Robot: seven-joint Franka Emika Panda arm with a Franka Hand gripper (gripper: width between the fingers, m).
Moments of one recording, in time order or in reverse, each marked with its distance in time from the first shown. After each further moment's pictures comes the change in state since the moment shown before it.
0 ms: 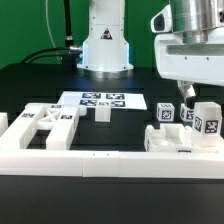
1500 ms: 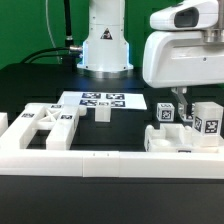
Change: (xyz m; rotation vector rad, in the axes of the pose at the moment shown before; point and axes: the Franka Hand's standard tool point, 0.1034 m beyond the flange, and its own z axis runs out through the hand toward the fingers) arm -0.008 -0.001 0.002 -0.127 0.024 -1.180
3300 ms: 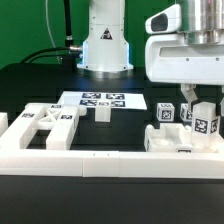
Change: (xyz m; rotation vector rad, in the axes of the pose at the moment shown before) arm -0.002 0.006 0.001 0.090 0.028 1.080
